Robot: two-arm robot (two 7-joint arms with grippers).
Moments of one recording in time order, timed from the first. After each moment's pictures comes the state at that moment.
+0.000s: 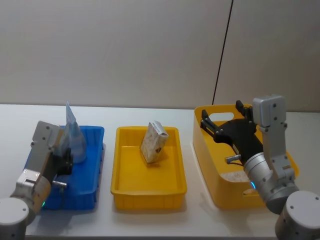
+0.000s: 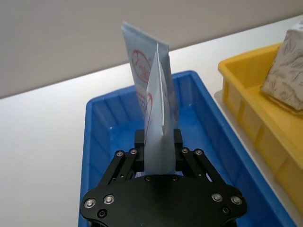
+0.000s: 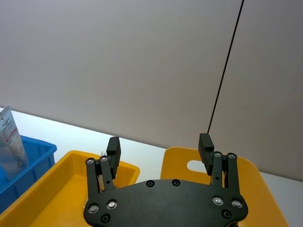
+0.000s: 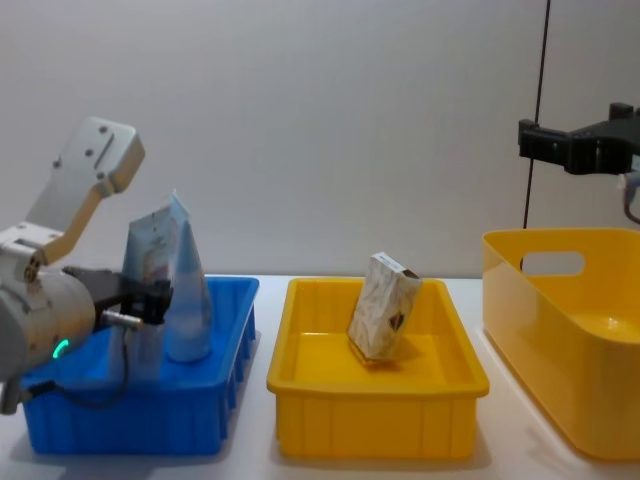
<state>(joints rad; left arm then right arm) -0.43 0.22 0.36 -1.25 -0.12 0.19 0.04 0.23 0.13 -0.16 -1.61 0.02 0.08 0.11</state>
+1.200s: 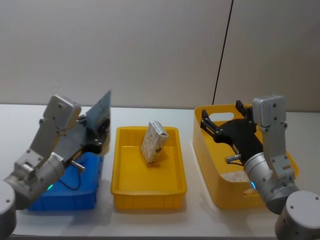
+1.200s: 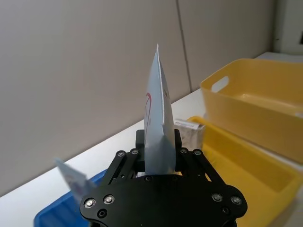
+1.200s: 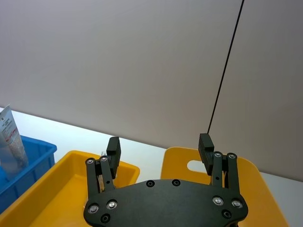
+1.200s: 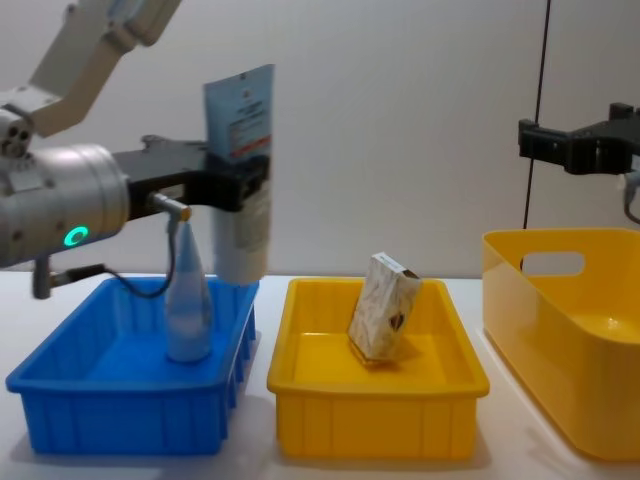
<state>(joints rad) -0.41 0.32 0.39 -1.50 -0.16 0.07 -0.25 0.23 0.13 -0.16 -1.61 0.02 0.08 0.11</state>
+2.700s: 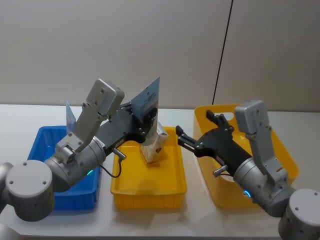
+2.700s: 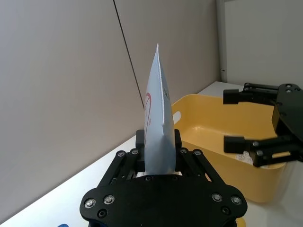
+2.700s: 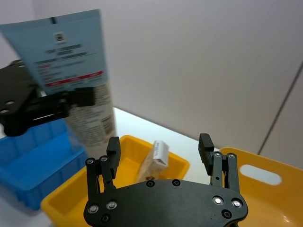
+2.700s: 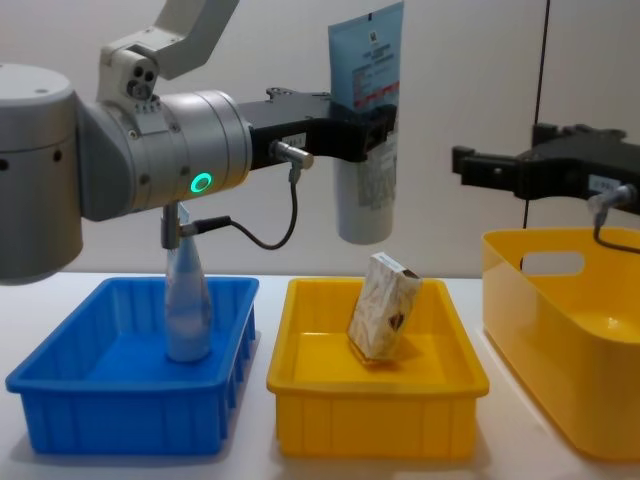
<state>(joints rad) -0.51 0.21 0.46 -1.46 -0.17 0.05 -0.36 0.24 0.20 -0.21 -1.61 0.10 0.10 0.32</state>
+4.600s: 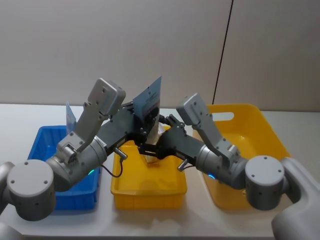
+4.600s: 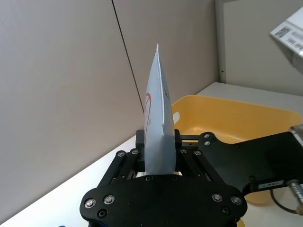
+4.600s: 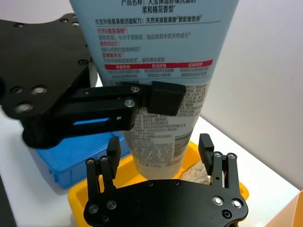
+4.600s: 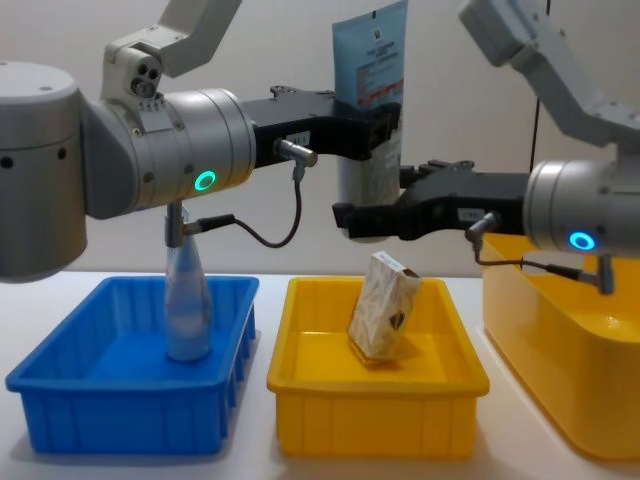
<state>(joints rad) -0.51 0.20 0.46 -1.46 -0.17 0.05 -0.37 0.54 0.21 -0.42 -1.27 0.09 0.07 0.51</state>
